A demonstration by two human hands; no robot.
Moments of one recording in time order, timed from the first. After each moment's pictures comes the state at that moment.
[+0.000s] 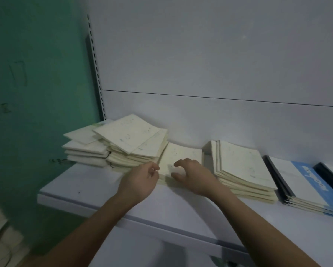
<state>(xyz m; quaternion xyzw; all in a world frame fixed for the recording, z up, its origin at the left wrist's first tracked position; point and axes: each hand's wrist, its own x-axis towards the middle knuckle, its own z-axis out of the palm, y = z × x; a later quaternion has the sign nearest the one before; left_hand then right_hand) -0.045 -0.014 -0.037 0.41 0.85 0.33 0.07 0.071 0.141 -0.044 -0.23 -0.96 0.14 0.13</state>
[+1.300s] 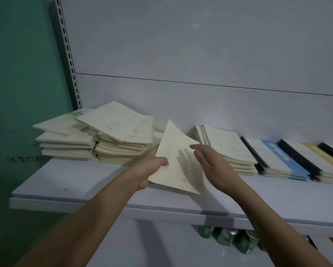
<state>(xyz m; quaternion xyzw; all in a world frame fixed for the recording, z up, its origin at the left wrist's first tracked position) -0.044 0.001 -0.032 0.35 0.61 0.54 0.47 0.134 0.095 -0.034 -0.31 -0.87 0.25 0.28</state>
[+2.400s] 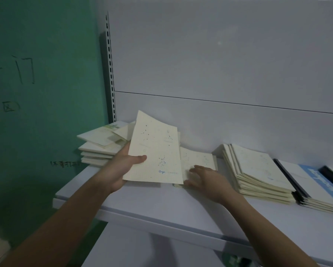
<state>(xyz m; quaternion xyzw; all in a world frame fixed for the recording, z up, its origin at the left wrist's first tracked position) -0.135 -0.076 -0.001 0.31 0.60 0.65 0.34 0.051 0.119 -0.061 -0.28 -0.95 0.07 0.12</state>
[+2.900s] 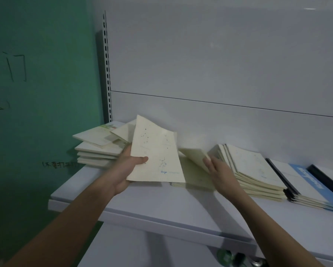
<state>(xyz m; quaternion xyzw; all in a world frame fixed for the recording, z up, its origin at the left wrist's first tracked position) -0.128 -0.071 -0.006 0.29 0.57 0.67 0.37 0.074 0.114 -0.043 -0.31 -0.86 0.26 0.32</state>
